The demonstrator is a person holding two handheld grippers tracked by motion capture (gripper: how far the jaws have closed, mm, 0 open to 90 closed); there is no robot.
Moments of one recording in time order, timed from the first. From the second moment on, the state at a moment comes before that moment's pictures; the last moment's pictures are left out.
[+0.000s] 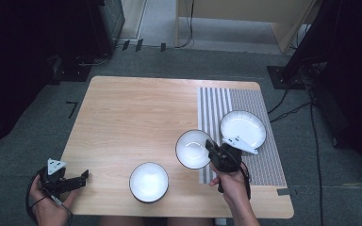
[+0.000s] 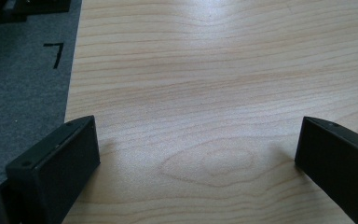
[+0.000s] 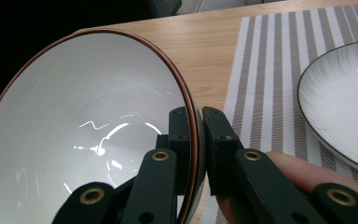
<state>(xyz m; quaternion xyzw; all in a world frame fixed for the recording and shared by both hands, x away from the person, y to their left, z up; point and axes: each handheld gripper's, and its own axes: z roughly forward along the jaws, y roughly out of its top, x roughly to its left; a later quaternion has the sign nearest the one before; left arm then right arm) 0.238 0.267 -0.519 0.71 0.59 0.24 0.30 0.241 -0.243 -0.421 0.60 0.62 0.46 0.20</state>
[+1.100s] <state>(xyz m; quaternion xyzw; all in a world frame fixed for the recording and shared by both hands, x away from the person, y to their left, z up) 0.238 0.266 -0.519 0.72 0.58 0.24 0.30 0.265 -0.294 -0.439 0.66 0.56 0.44 0.22</state>
